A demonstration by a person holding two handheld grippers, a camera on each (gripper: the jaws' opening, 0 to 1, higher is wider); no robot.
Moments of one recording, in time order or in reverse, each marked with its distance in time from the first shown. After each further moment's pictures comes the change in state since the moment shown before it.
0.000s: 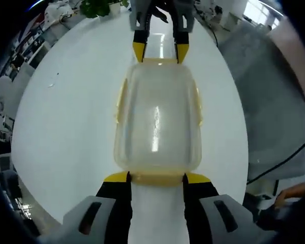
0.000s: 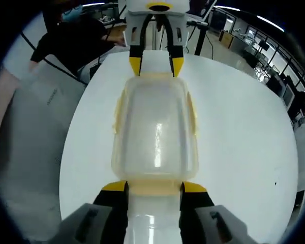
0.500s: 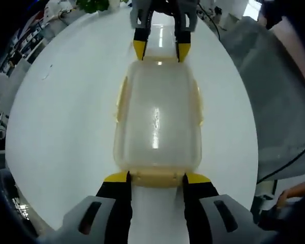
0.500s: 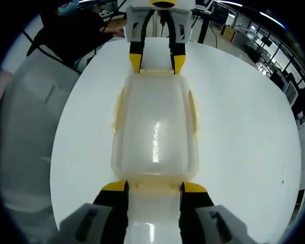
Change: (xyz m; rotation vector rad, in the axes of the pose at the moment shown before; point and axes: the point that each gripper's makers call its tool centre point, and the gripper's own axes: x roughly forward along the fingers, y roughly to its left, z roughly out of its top) left arm 0.041 0.000 -0.016 -0.001 0.011 -0.029; right arm 0.039 0.002 -0.013 0.008 0.064 0.005
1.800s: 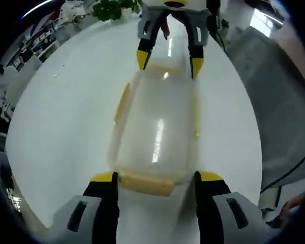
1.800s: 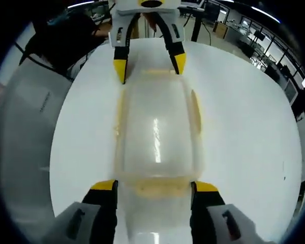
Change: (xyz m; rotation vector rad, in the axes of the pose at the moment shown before) left arm 0.004 0.002 -0.004 -0.067 -0.127 0.040; right arm 0.010 0.001 0.010 0.055 -0.004 -0.011
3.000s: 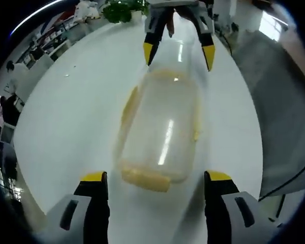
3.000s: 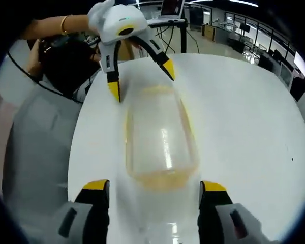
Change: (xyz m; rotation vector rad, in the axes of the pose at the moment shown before) left arm -0.010 0.000 -0.001 -0.050 -0.022 0.094; right arm -0.023 0.004 0.004 0.131 -0.139 0.077
